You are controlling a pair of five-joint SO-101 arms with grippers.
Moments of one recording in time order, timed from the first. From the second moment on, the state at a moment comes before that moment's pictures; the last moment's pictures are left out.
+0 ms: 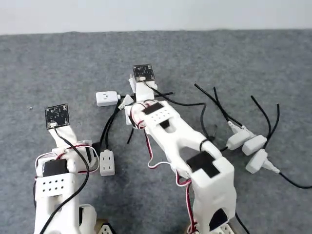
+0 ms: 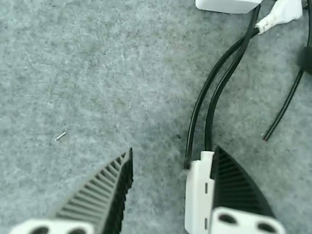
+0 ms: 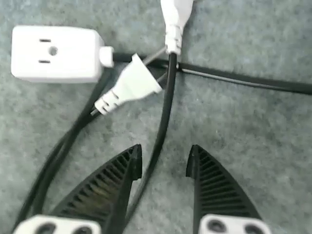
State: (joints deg) left arm -14.2 -50.5 71.9 54.7 8.6; right arm -33.0 25.6 6.3 35.4 -19.8
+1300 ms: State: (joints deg) left arm -14.2 -50.6 75.1 49.8 8.6; right arm -27.3 -9.5 -10.5 100.5 11.6
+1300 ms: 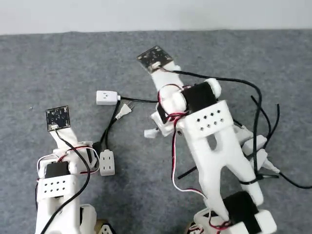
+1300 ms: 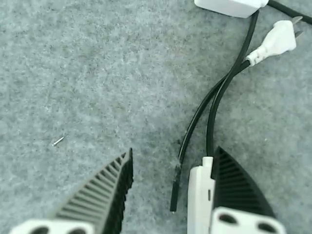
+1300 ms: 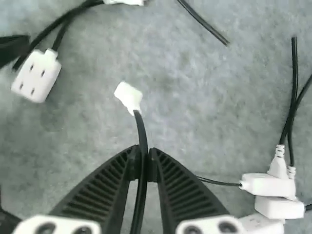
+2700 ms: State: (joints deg) left arm -13.6 -50.6 75.1 49.8 8.6; right arm -18.5 40.8 -62.4 100.6 0.5
